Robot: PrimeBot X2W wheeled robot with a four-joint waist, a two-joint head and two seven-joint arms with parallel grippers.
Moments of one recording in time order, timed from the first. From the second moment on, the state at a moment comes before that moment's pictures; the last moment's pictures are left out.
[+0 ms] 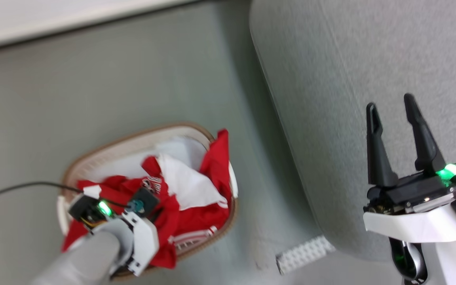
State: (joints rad) left arm -0.82 0.32 -1.19 1.07 -0.51 -0.13 -0.21; right arm -0.34 -0.05 0.16 -0.06 0.30 0.13 -0.26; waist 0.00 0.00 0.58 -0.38
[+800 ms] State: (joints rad) left arm -0.65 0.26 -0.93 0.70 -0.63 -0.09 -0.26; right arm -0.16 -0.05 0.14 0.10 0.22 0.13 -0.26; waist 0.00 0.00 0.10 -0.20
